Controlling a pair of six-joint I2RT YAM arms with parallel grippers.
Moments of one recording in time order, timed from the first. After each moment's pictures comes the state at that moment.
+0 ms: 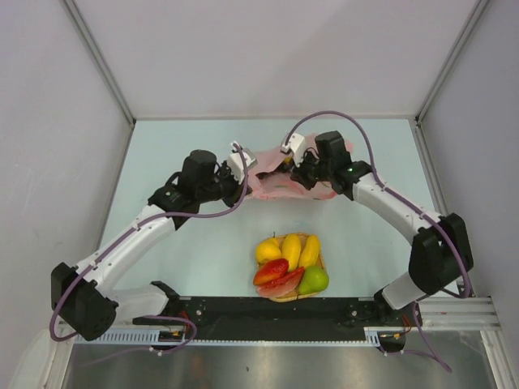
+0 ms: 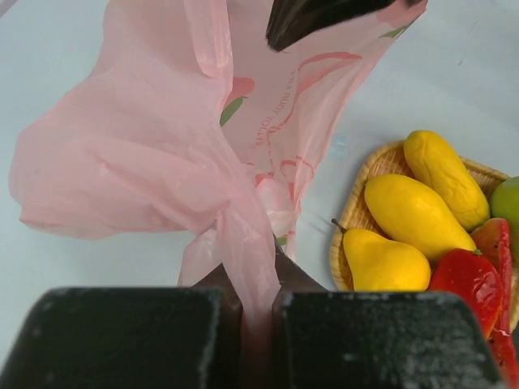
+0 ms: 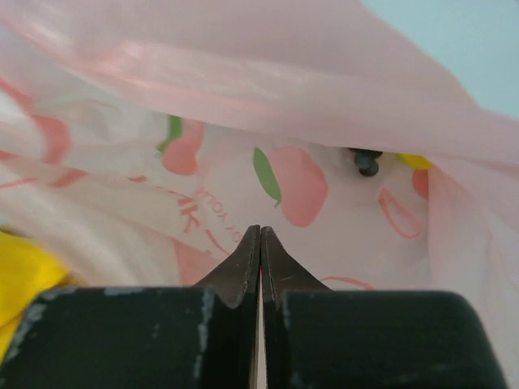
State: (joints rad) left arm -0.58 1.19 1.03 -0.36 0.32 0.20; right arm 0.51 1.51 1.22 -0.31 -0.39 -0.39
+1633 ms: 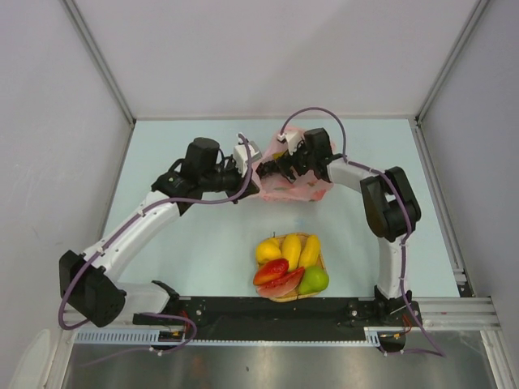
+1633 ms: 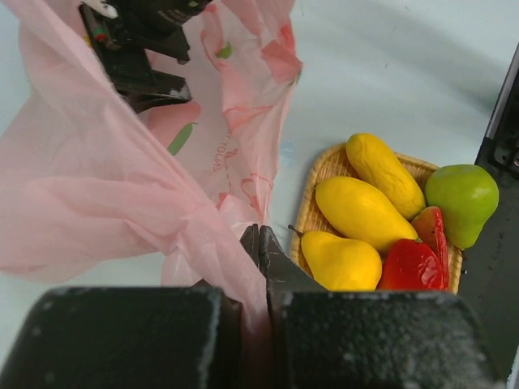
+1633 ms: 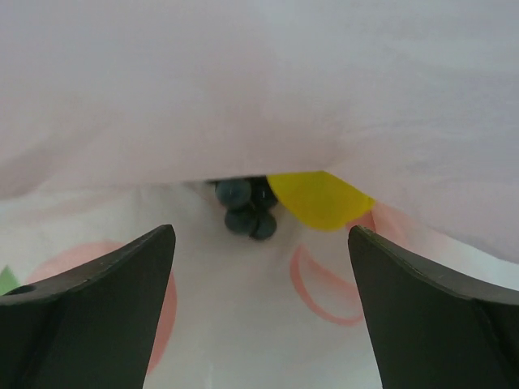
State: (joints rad) left arm -0.54 1.28 1.16 -0.45 0.53 0.20; right arm 0.41 2.03 1.38 0.01 -0.27 -0.38
